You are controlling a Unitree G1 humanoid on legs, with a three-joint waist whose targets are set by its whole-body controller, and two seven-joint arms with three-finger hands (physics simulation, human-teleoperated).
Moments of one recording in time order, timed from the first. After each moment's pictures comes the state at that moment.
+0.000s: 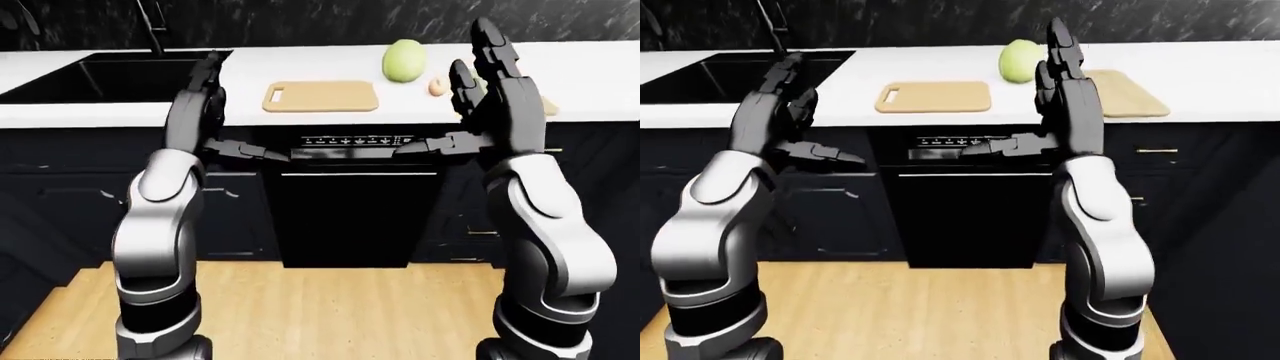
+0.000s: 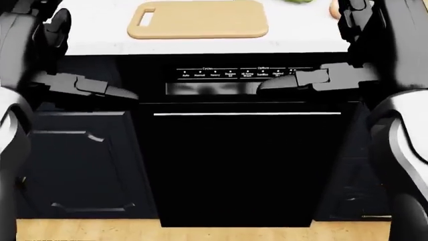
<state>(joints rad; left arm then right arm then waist) -0.68 0.25 0.14 -0.34 0.01 0.87 -0.13 -0.60 -0.23 -0.16 -0.54 0.18 0.80 -0.05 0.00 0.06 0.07</state>
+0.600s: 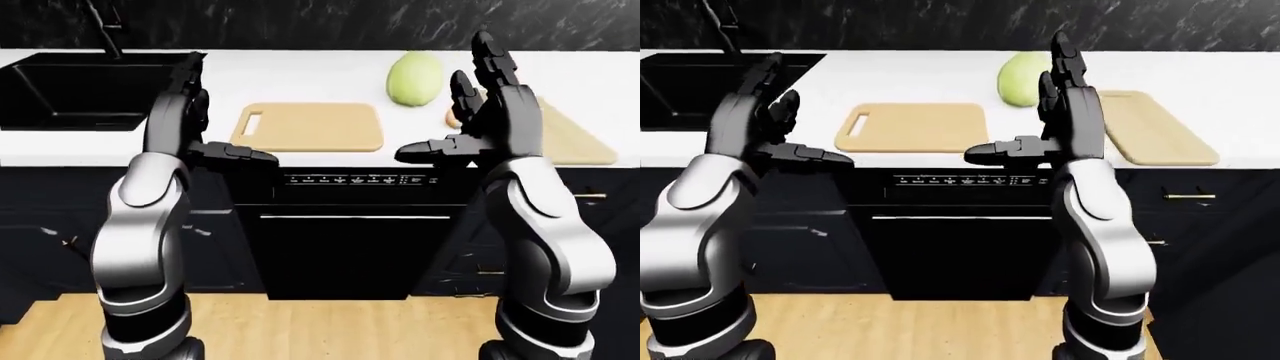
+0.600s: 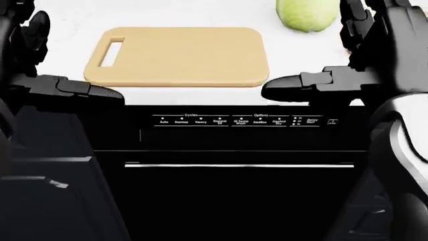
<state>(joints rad) -0.66 0.28 0.17 -0.41 0.01 0.95 -0.11 -0.59 -0.24 -0.17 -0.51 0.24 0.80 -0.10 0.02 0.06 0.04</state>
